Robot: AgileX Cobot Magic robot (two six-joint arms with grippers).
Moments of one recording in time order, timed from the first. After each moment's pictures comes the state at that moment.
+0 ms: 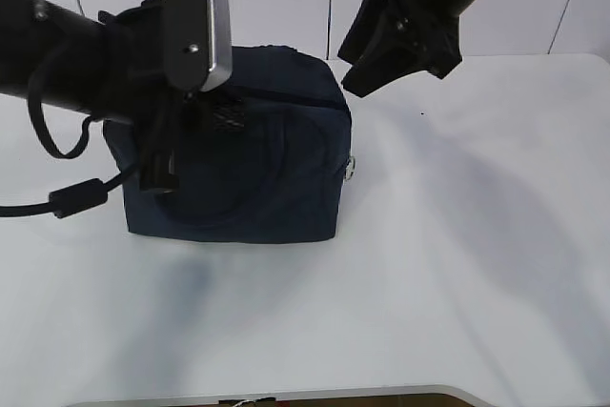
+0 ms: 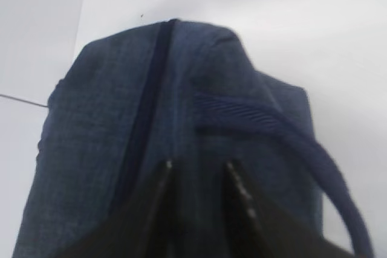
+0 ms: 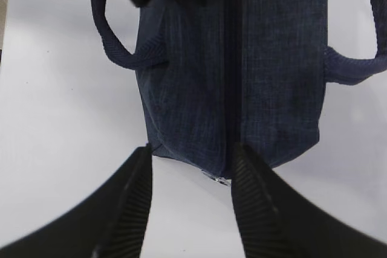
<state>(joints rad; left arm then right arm) -0.60 1.55 -1.03 -0.77 0.31 1.75 0.30 1.84 -1.77 0.52 1.23 -1.45</state>
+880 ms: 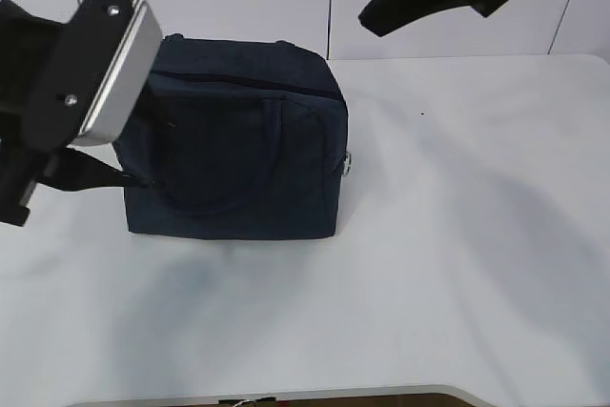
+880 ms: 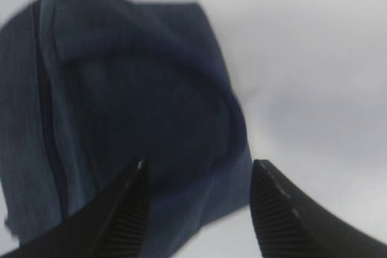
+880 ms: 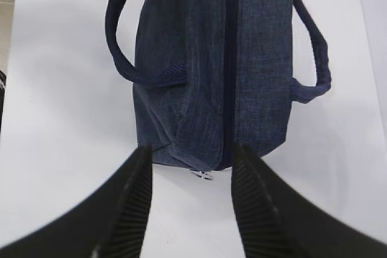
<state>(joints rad) -0.59 1.35 -1.03 -0.30 0.69 1.64 0.30 1.69 -1.77 0.52 1.24 -1.42</state>
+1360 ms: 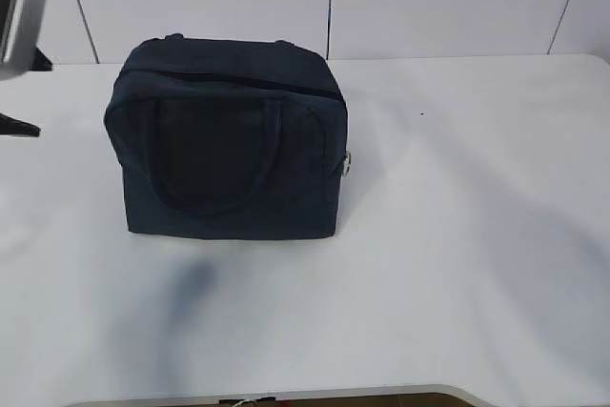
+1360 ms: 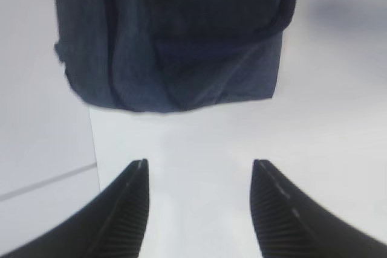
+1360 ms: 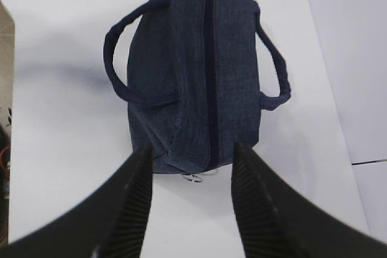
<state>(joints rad) -0.59 1.19 -1.03 0.21 0.77 1.06 0.30 1.54 -1.77 0.52 1.25 -1.31</state>
